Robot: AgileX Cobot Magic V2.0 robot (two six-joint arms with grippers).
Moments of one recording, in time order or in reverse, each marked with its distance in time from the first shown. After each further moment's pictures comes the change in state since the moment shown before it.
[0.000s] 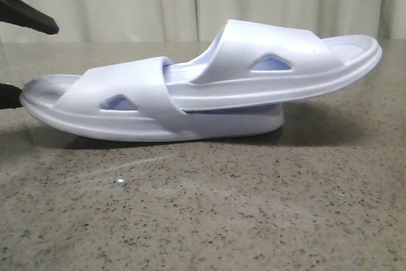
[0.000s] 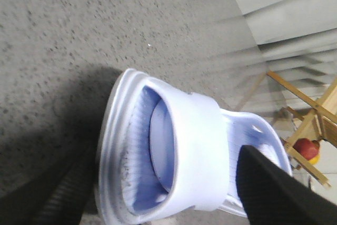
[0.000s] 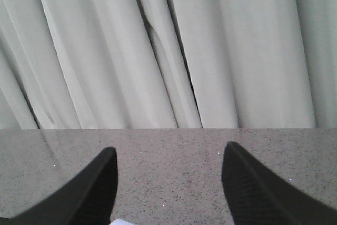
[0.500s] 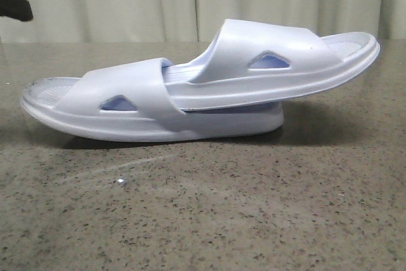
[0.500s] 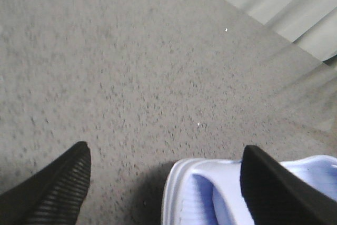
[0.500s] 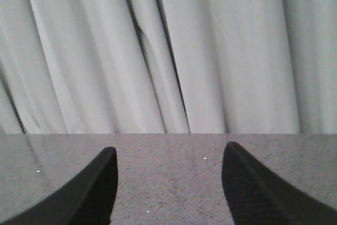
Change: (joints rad) left arm 0.000 -0.066 -0.073 -0.024 -0.244 0.407; right arm 0.000 0.000 0.000 -0.030 -0.043 0.000
